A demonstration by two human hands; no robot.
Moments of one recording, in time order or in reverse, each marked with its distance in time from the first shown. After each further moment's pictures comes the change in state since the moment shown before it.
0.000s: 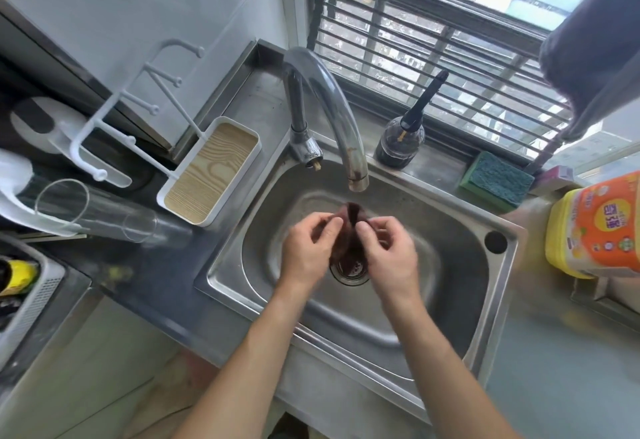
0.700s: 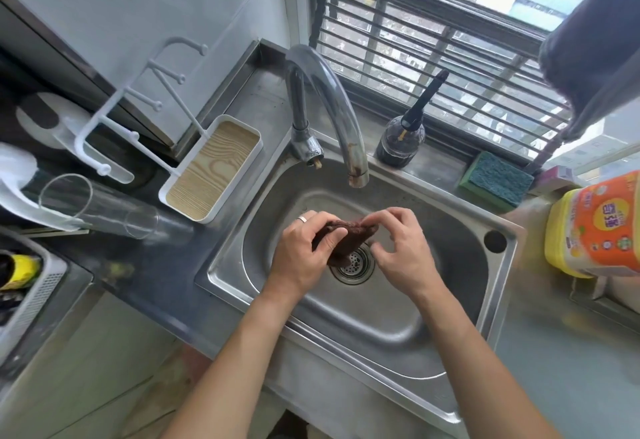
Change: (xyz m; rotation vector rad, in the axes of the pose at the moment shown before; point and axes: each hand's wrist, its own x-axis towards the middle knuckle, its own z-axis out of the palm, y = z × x) left_hand -0.003 -0.003 -0.018 0.292 -0.064 0.452; right_hand 0.027 0.016 -0.033 -0.484 -0.225 -0.388
